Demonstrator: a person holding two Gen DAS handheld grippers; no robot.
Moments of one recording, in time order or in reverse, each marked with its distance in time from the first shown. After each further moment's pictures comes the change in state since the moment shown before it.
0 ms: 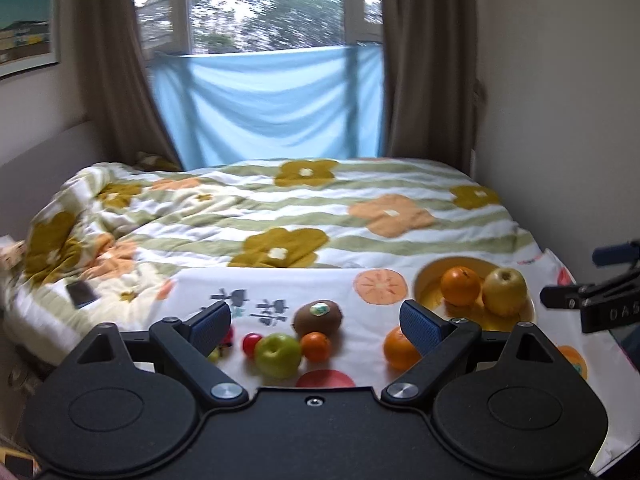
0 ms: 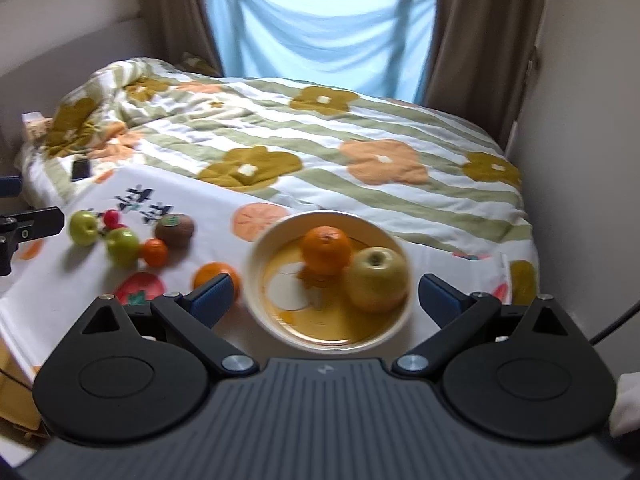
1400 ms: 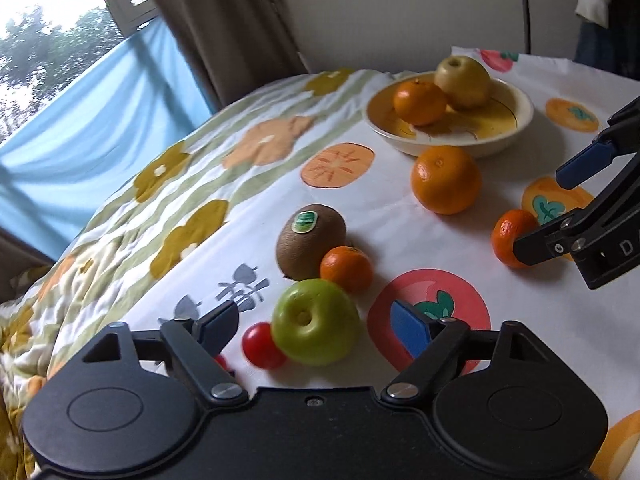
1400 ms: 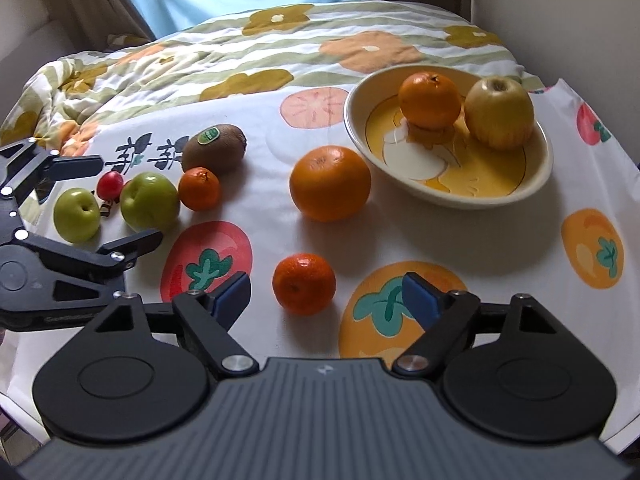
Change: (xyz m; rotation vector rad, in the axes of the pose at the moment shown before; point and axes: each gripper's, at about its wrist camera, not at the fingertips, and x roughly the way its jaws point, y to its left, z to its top) left arm 0.165 0.055 -0.062 0.708 0.099 -0.364; right arm 0.103 0.131 -0.056 0.358 0.223 -0.130
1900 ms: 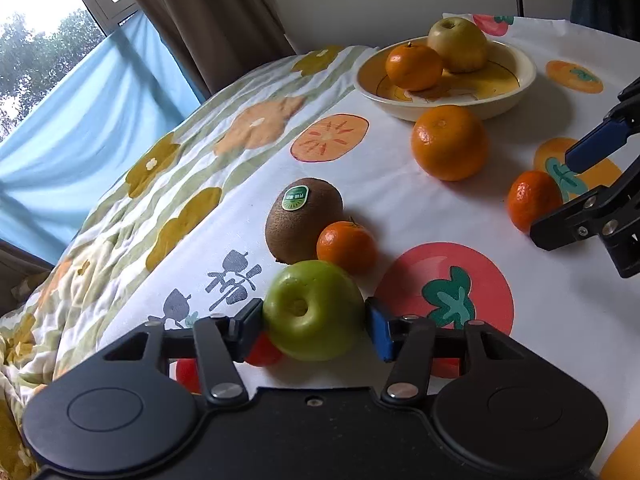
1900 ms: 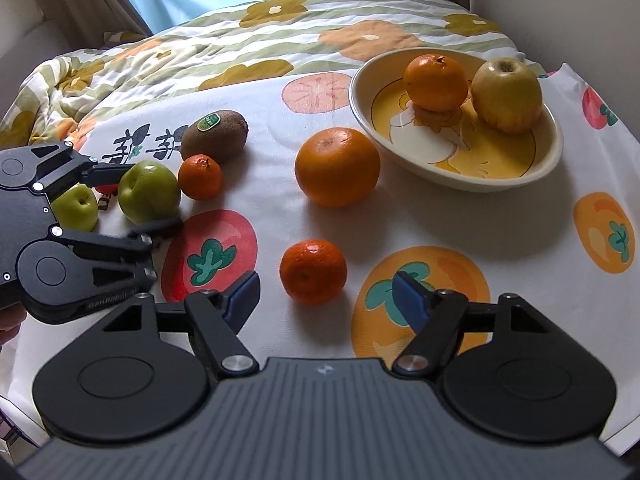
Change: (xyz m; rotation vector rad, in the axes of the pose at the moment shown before) left arm 0.019 -0.004 -0.005 0.050 0.050 0.010; right arm 0.007 0.006 -0.004 0.011 0.022 0.007
